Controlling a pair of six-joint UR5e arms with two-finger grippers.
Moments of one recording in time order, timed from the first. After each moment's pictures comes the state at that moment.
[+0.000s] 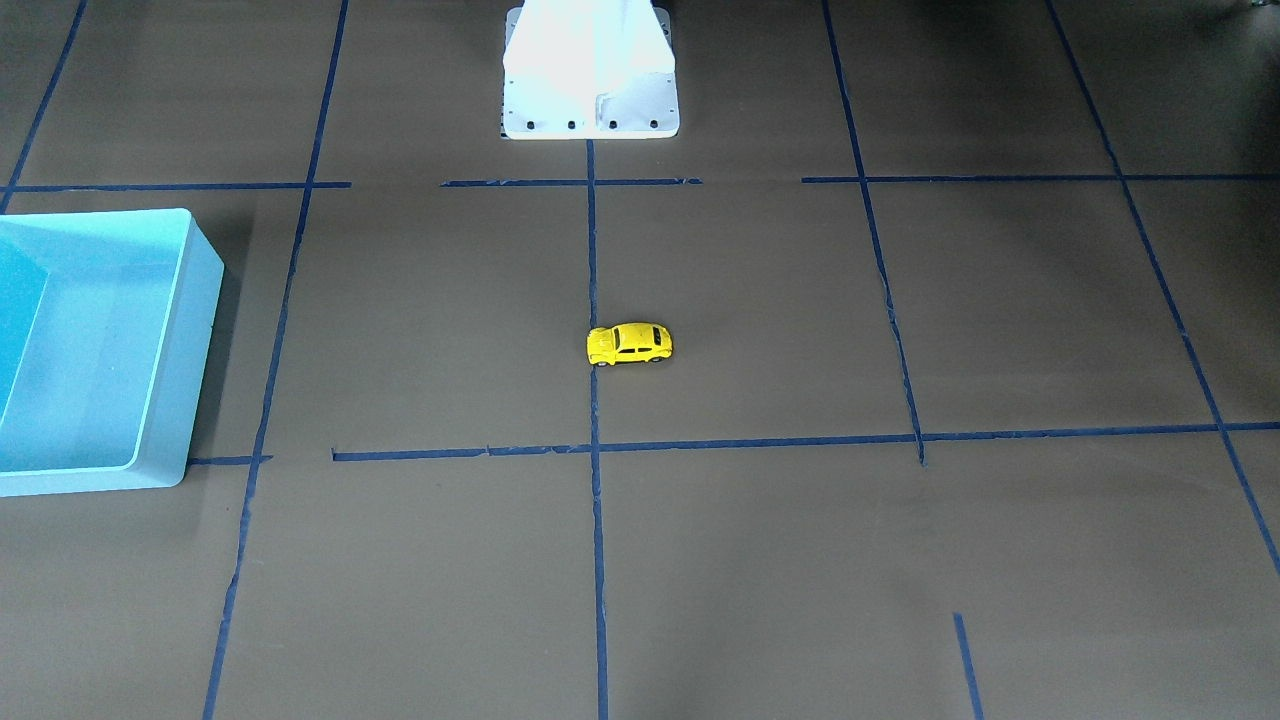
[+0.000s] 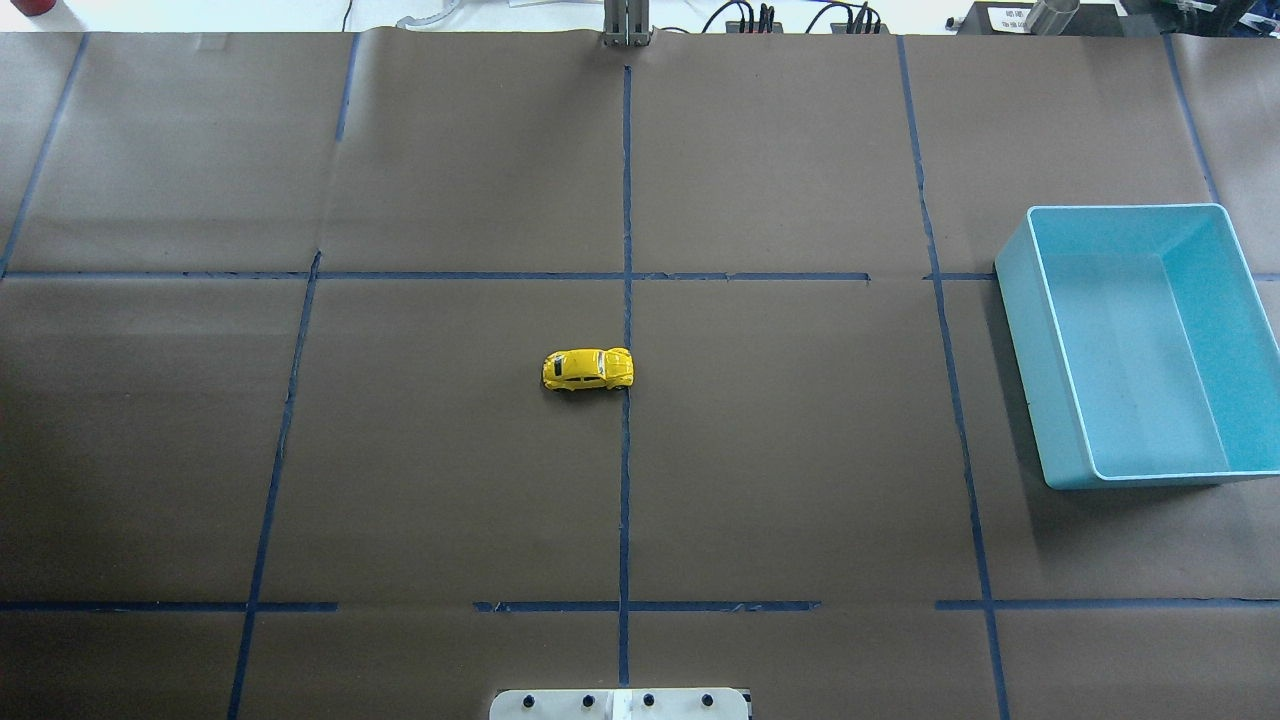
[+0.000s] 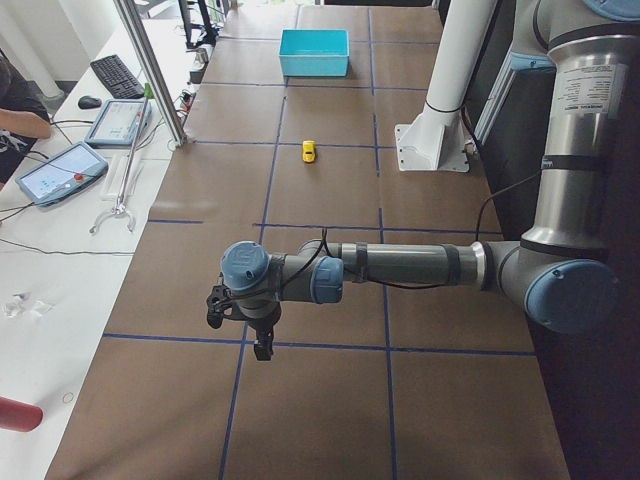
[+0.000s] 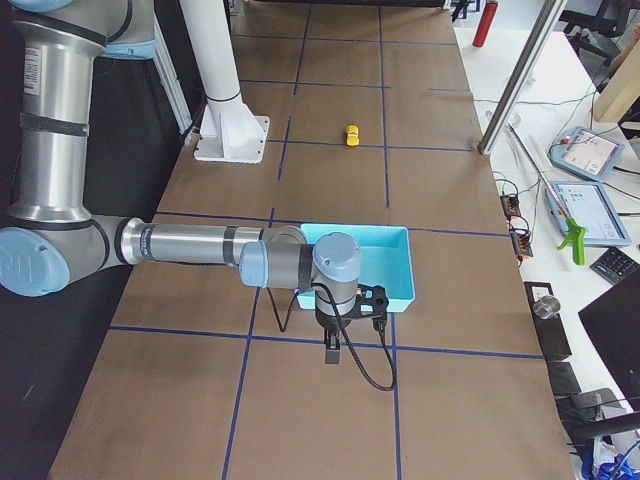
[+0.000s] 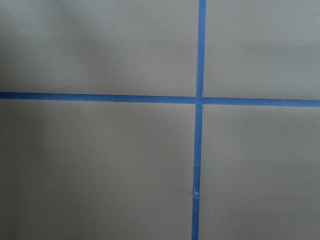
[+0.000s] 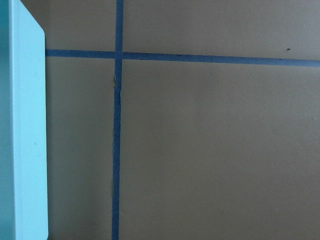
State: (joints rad) left arm -1.55 -1.60 -1.53 -1.60 -2.36 -0.05; right arm 1.60 -1.73 1.74 -1.59 2.24 -0.03
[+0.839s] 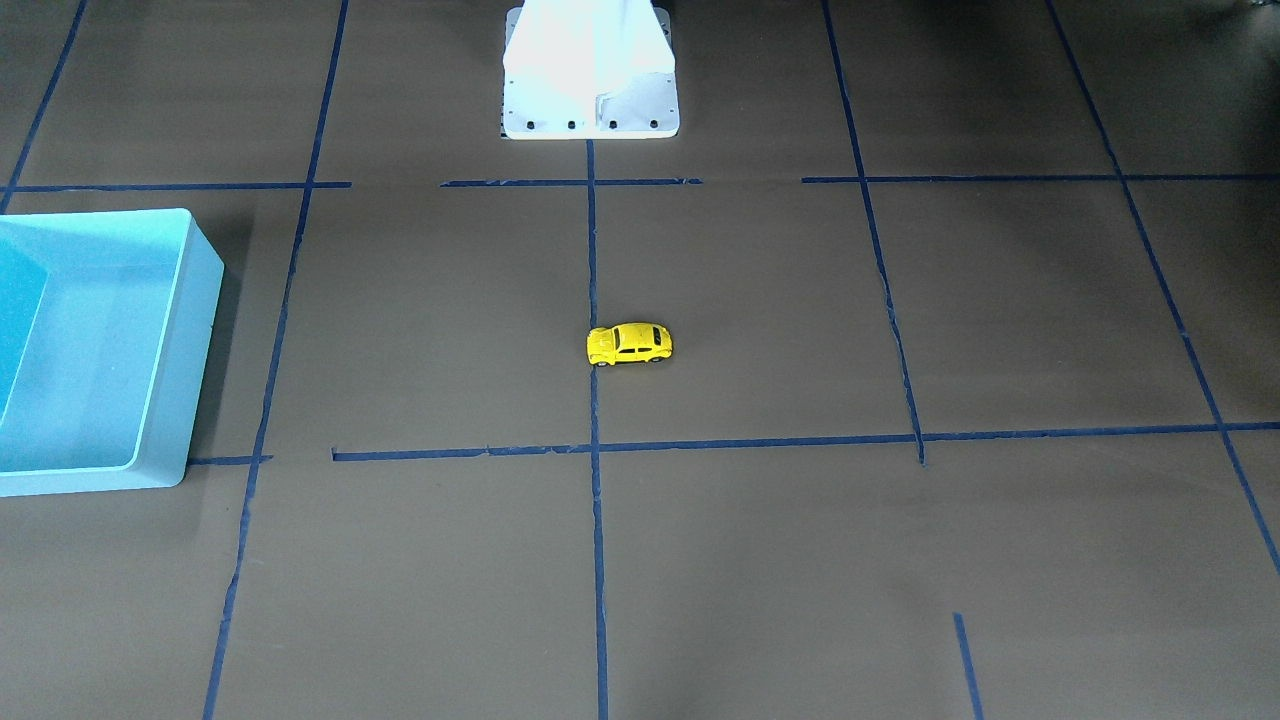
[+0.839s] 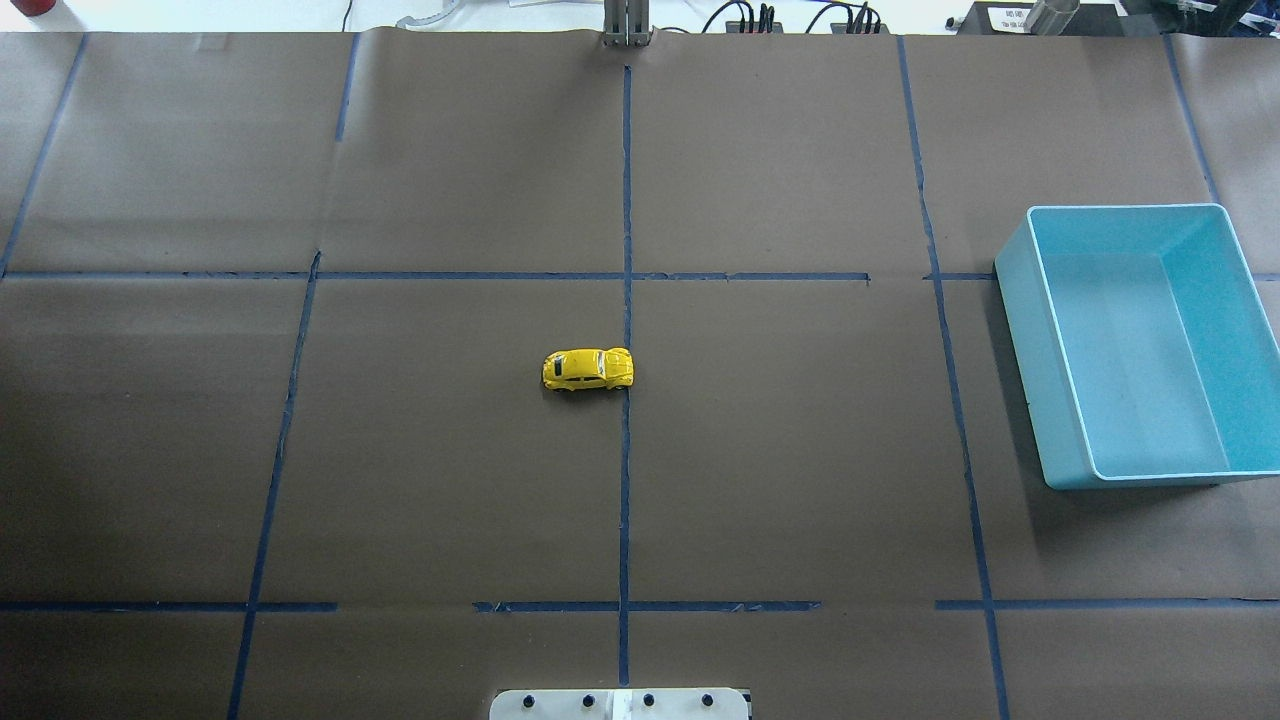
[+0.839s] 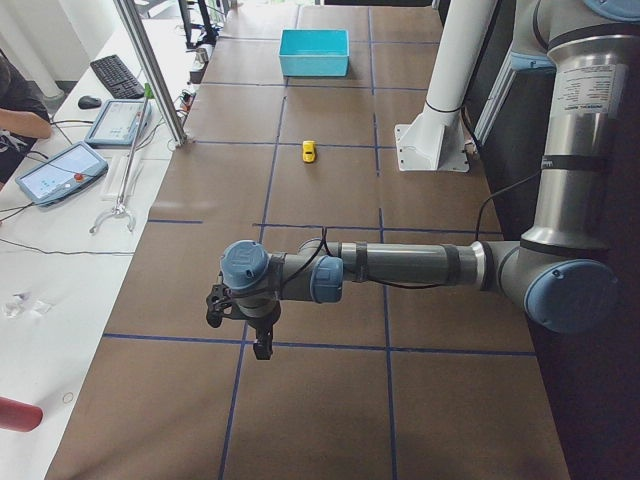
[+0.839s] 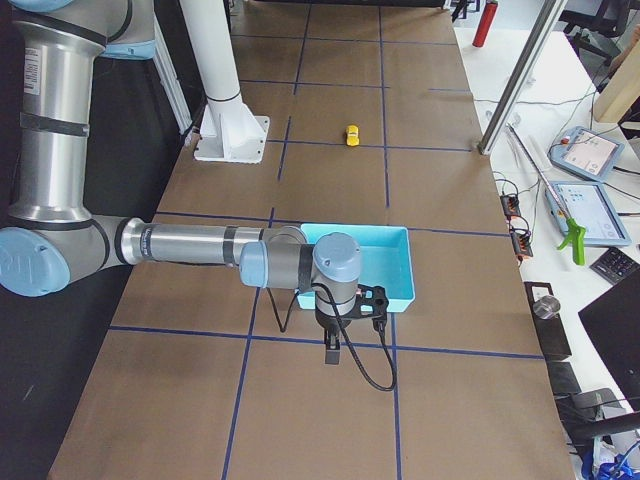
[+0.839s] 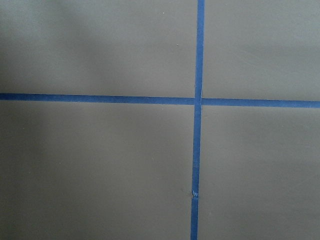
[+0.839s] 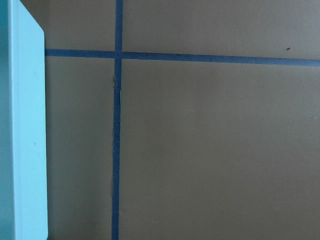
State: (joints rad) left arm -1.55 -1.60 -1.54 -1.60 -2.36 -0.05; right arm 1.60 -1.73 1.74 -1.59 2.24 -0.03
